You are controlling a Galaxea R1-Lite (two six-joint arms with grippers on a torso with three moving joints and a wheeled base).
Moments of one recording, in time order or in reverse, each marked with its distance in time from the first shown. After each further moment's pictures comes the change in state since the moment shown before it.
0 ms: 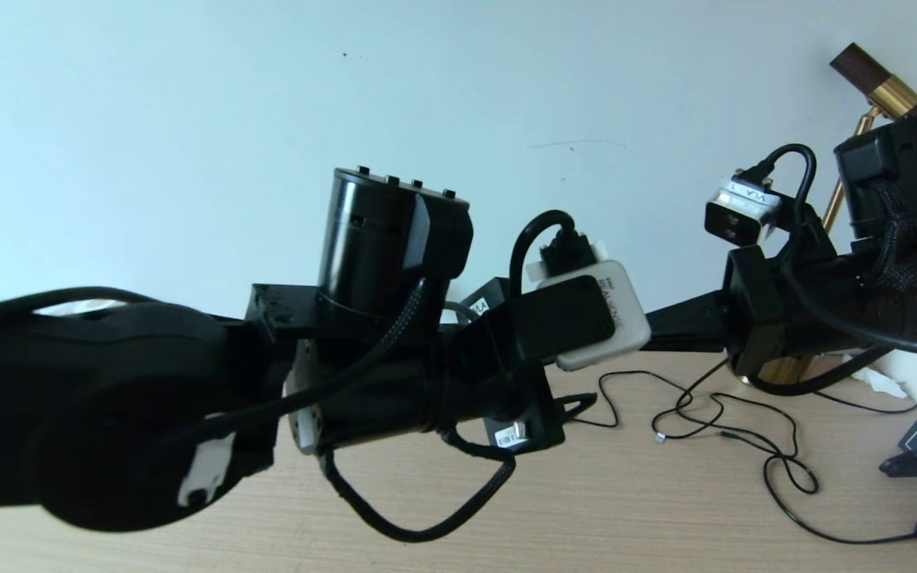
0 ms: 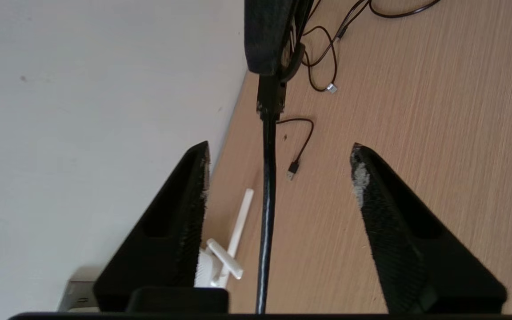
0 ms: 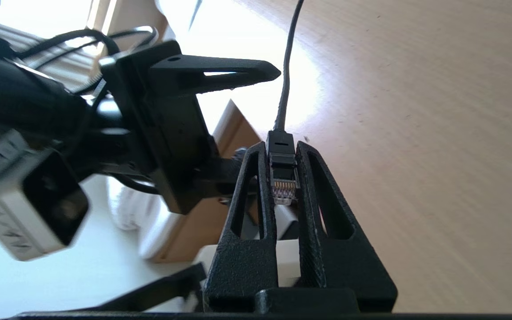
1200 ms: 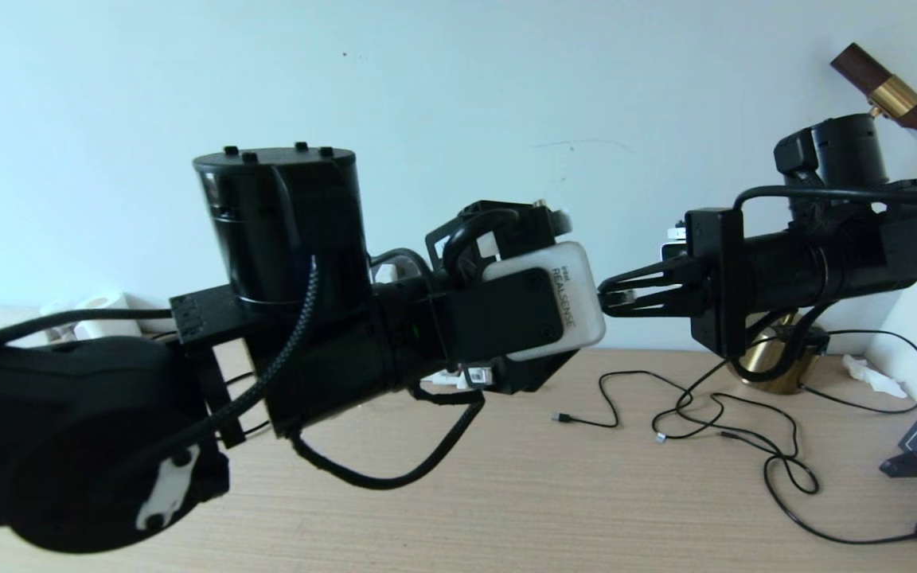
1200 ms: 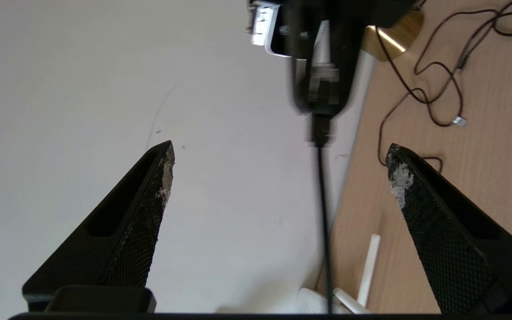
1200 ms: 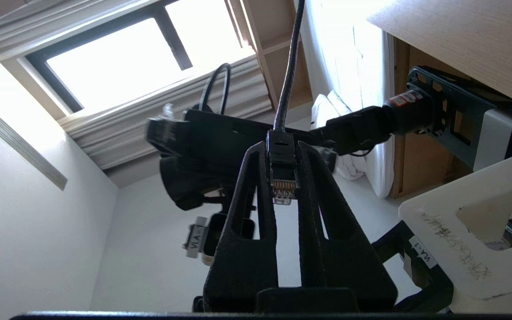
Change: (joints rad) left arm 0.061 -0.033 0.139 -0.409 -0.048 0.308; right arm -0.091 0.199 -0.193 0.000 0.356 0.760
